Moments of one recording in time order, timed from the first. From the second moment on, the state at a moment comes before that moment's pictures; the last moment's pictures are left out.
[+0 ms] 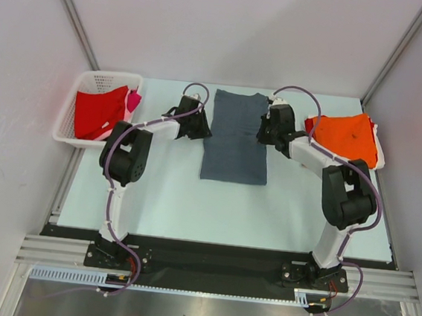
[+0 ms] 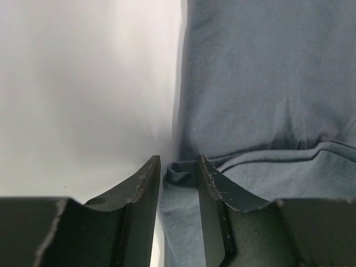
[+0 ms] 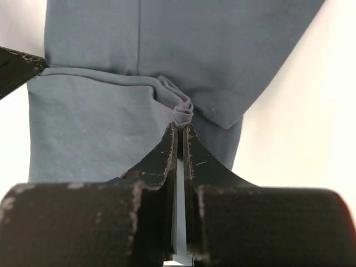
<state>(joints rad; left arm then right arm) -0.37 2.16 1.48 -0.11 0.13 -0.57 0.38 1.83 1.26 -0.08 0.04 0.30</state>
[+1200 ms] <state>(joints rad) -0.41 1.65 0.79 0.06 0.08 -0.68 0.26 1.50 0.84 -0.08 -0.09 0.52</state>
